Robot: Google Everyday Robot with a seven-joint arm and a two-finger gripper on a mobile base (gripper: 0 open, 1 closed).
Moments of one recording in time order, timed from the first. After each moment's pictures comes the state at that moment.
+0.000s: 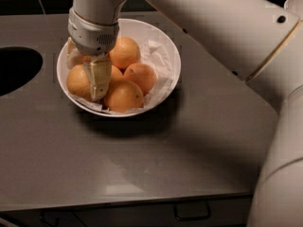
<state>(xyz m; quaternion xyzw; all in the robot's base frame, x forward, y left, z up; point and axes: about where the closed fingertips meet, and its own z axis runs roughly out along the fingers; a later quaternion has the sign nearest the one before) 0.513 0.142 0.927 -0.89 0.42 0.10 0.16</state>
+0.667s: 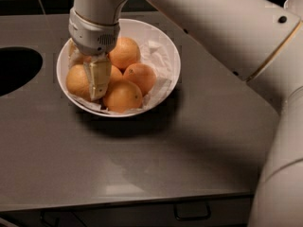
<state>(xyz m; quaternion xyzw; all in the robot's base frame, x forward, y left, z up) 0.513 0.142 0.927 -0.89 0.42 0.10 0.16</state>
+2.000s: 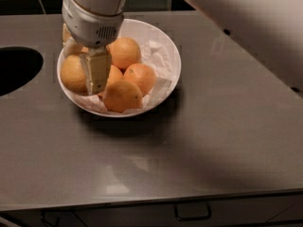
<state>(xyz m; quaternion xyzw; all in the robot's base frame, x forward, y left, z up) 0.489 0.138 0.977 -0.87 0.43 0.03 0.23</state>
